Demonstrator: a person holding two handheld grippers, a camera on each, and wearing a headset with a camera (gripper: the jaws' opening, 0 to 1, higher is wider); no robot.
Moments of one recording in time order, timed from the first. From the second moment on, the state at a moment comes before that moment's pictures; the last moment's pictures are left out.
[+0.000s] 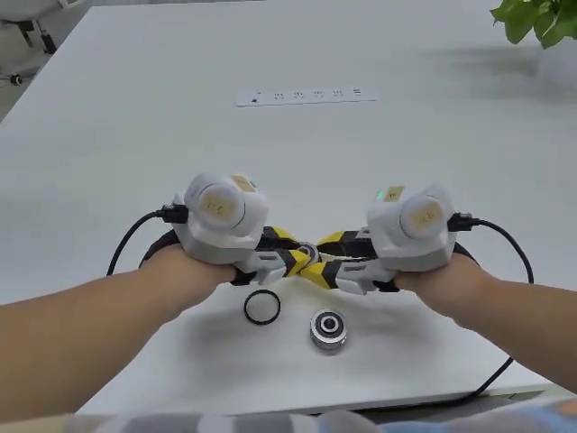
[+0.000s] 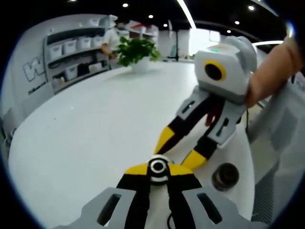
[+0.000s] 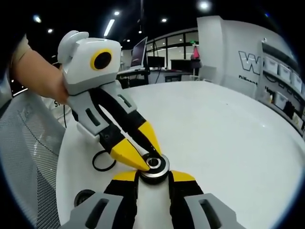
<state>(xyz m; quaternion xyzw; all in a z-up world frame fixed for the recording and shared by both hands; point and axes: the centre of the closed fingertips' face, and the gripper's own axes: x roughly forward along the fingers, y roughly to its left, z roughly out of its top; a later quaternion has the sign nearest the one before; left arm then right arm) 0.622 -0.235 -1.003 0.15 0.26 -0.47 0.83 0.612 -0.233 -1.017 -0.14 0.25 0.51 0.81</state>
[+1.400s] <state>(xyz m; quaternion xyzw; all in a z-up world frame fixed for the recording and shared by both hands) 0.622 -0.234 -1.003 0.15 0.26 -0.47 0.83 0.616 -0.248 -1.016 0.02 0.31 0.47 0.82</state>
